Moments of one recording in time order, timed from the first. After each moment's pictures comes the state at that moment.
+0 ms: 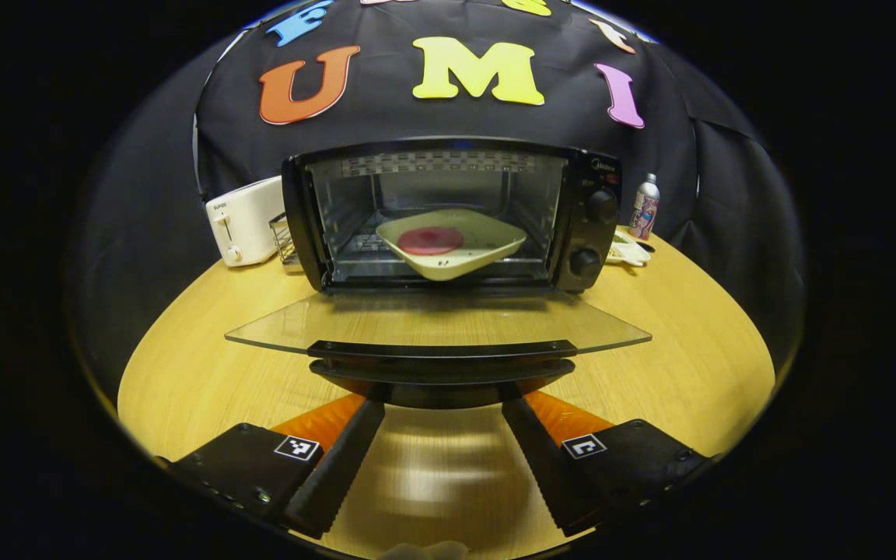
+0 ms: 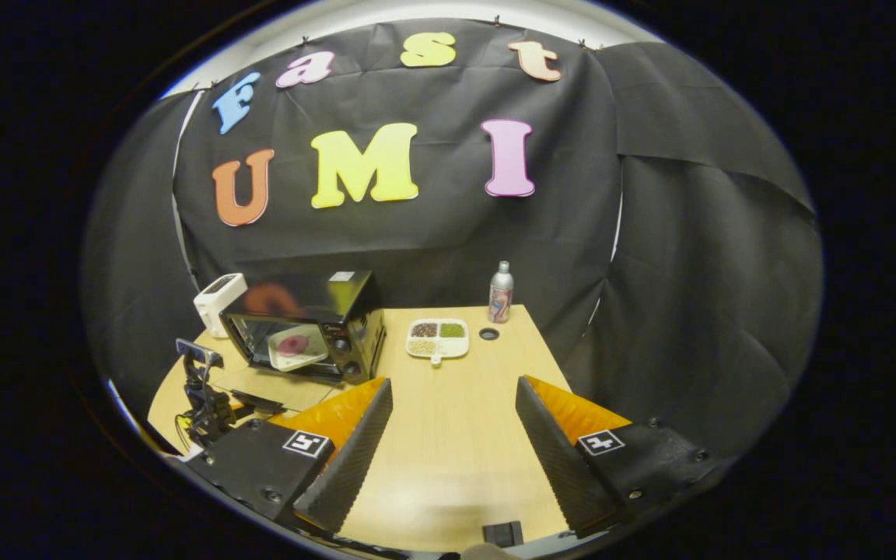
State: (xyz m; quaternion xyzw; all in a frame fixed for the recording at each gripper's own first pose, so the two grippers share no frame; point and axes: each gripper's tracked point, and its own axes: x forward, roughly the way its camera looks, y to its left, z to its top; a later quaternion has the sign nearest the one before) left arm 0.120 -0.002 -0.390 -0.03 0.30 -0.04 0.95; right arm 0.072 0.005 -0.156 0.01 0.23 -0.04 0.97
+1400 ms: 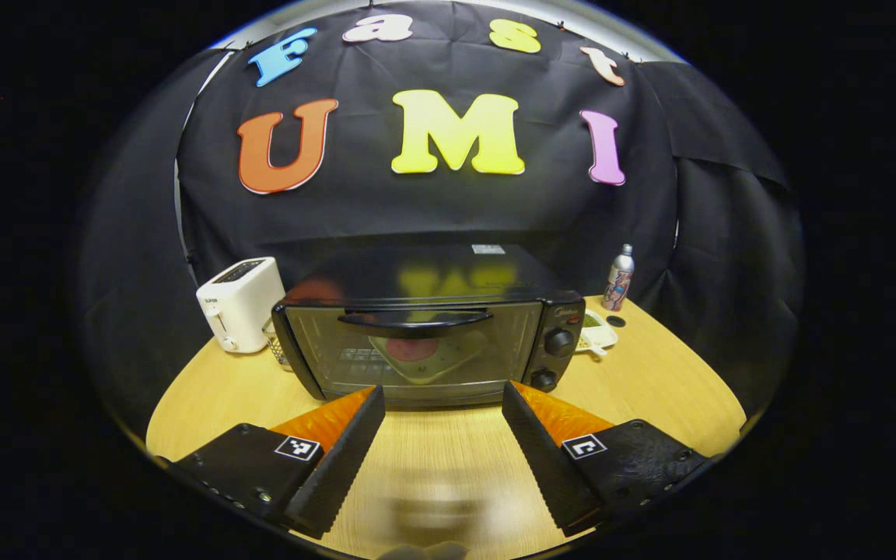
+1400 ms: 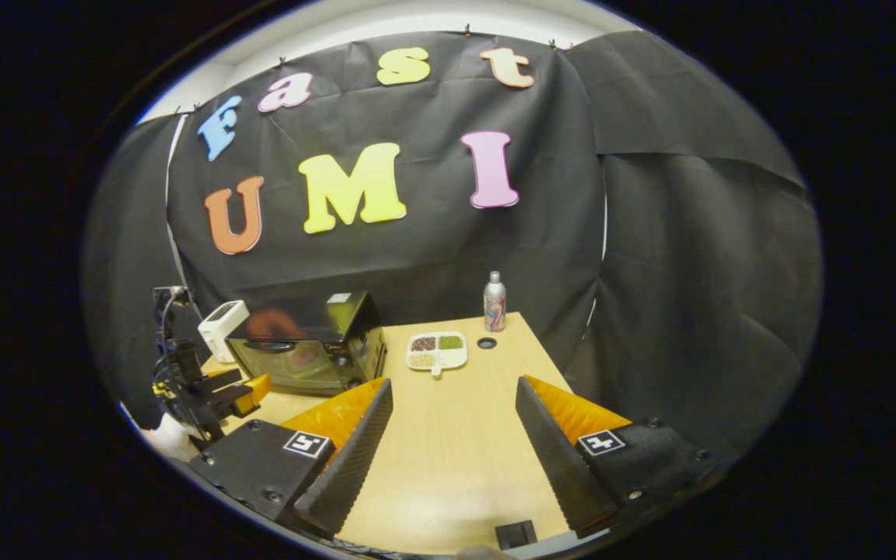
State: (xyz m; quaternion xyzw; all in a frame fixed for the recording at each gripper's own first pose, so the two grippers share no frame) left arm 0.147 -0.001 -0.250 -0.02 0.20 -0.08 0.98; right arm 0.047 0.006 -0.140 0.04 0.20 -0.05 0.98
